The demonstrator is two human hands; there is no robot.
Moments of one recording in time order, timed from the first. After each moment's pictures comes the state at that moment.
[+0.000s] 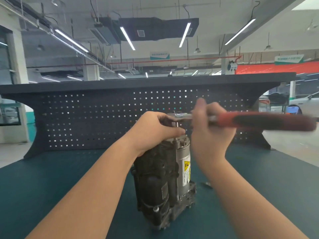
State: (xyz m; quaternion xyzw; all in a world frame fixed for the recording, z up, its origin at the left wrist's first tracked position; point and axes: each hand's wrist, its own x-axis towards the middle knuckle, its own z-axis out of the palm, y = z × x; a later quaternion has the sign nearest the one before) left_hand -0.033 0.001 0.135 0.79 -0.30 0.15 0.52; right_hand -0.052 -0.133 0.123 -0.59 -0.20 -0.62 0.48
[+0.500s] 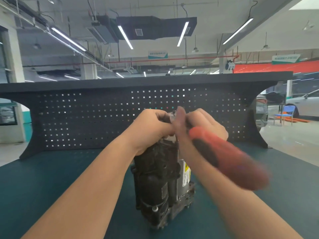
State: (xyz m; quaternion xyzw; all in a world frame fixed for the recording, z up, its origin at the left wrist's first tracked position) left_hand -0.037 -0.004 0.136 0.77 -0.32 0.15 0.53; right_hand -0.059 -0.136 0.115 -0.66 -0.31 -0.59 0.35
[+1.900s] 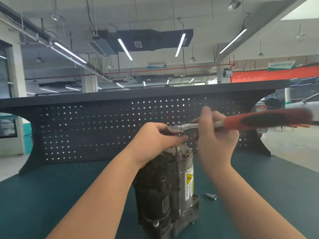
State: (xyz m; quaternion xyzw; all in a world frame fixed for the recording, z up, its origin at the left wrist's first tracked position) left_hand -0.028 -0.005 0.138 0.77 -0.30 0.13 0.54; right_hand -0.045 -0.139 0.118 -0.50 -0.23 -0.58 0.59
